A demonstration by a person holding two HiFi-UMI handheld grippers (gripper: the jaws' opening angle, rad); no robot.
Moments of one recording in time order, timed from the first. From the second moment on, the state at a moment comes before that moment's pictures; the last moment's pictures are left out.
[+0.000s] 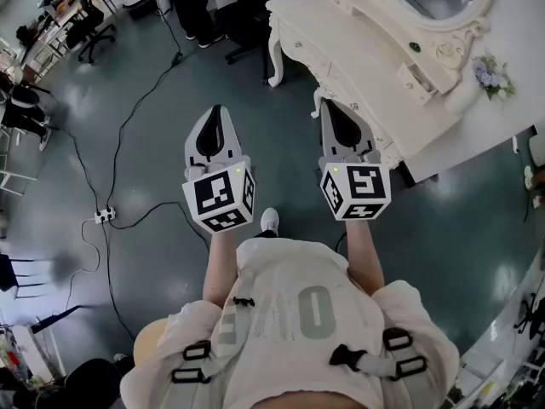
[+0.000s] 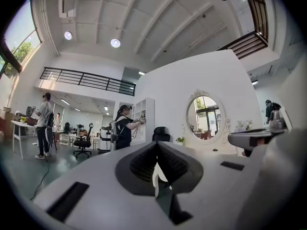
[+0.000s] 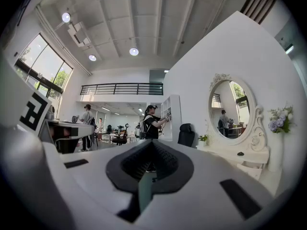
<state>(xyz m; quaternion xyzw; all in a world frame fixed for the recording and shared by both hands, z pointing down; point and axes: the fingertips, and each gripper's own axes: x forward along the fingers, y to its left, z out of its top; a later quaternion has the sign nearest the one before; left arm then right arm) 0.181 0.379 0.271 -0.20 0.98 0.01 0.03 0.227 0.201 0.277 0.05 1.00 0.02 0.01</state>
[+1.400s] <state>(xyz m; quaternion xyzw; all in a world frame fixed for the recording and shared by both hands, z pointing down) 0.026 0.455 0.308 -0.19 0.98 0.04 0.01 0.062 0.258 0.312 0.08 1.00 -0.02 -0.02</state>
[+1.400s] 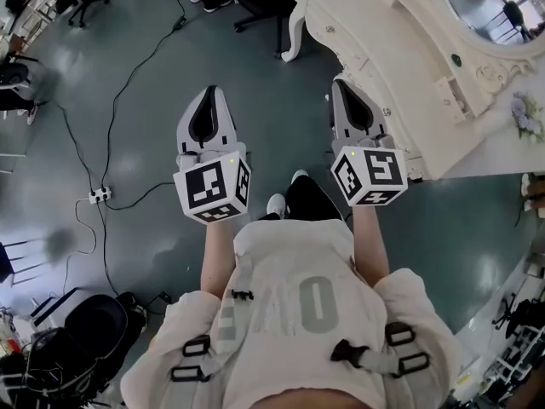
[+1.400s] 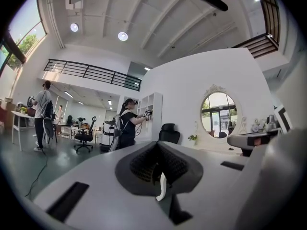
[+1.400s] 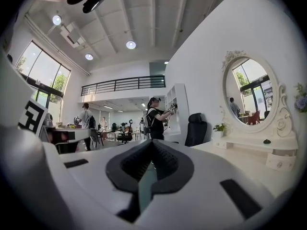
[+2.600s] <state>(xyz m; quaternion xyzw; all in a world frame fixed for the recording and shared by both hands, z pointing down) -0.219 0.224 0.296 -0.28 0.96 0.02 0.01 -0.173 0.062 0.312 0.02 1.00 -0.05 -0.02</state>
